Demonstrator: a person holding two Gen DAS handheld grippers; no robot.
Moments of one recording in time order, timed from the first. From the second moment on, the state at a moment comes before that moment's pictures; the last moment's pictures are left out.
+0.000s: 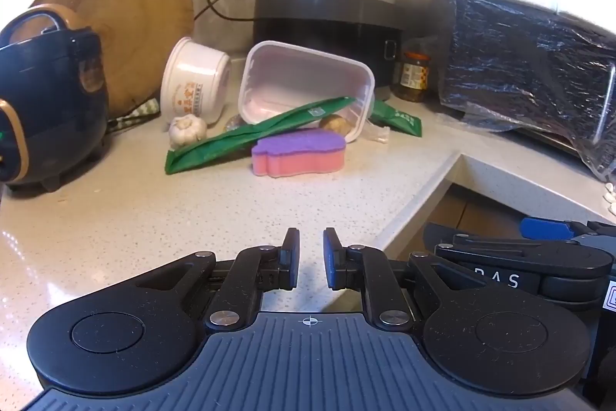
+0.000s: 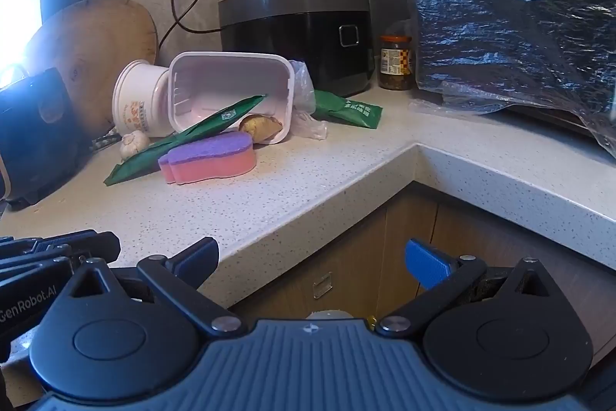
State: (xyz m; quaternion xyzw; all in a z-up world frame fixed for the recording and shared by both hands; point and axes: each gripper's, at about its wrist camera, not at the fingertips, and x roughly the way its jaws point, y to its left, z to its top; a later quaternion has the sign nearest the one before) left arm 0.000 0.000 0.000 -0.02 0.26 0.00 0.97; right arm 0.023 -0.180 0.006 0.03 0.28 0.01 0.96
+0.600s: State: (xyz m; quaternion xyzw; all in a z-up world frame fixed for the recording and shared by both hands) left arm 0.003 -0.003 -0.002 -0.02 0.27 -0.01 0.96; right arm 0.019 -0.186 0.001 0.04 0.28 0.01 0.96
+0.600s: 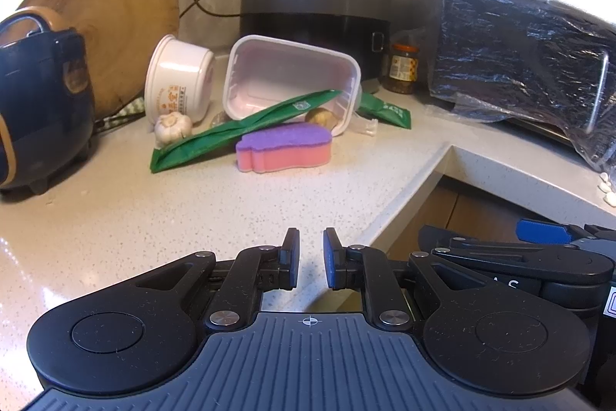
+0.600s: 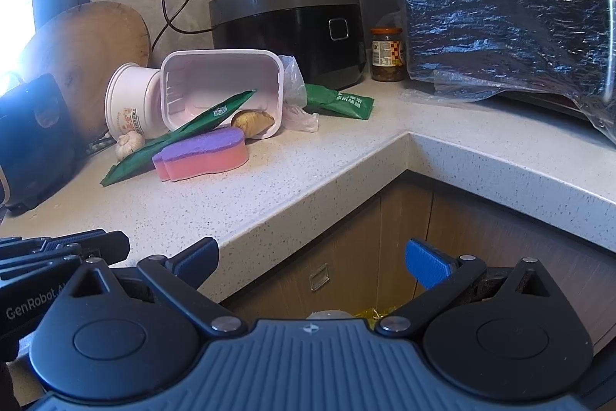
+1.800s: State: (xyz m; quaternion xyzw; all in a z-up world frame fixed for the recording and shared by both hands) left arm 0.027 0.014 -0.005 -0.03 0.29 0.02 0.96; right arm 0.044 -0.179 -0.002 0.02 0.29 0.03 0.96
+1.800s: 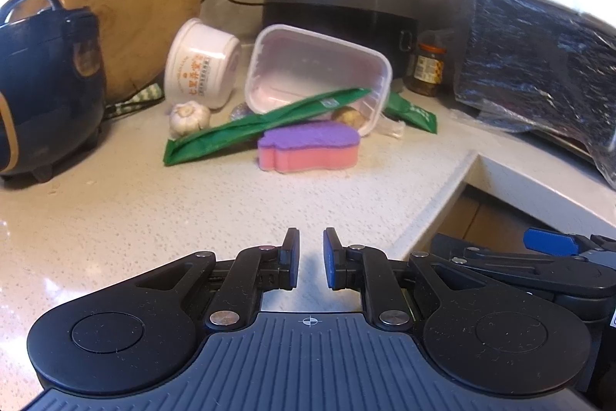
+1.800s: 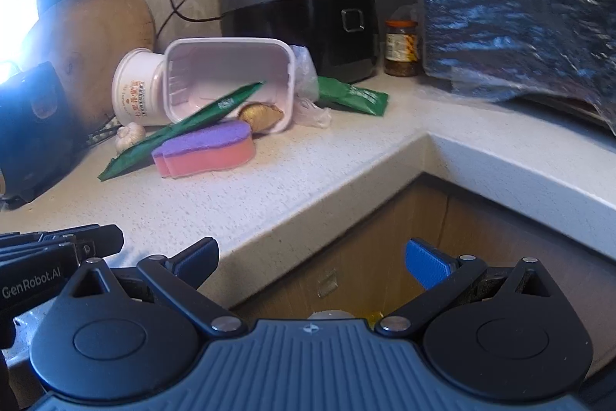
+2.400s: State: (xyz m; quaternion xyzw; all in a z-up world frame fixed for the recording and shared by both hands) left arm 0.117 0.065 0.033 -0.07 0.27 -0.04 0.96; right arm 0.135 -0.189 0.003 -0.05 0.25 0.08 0.96
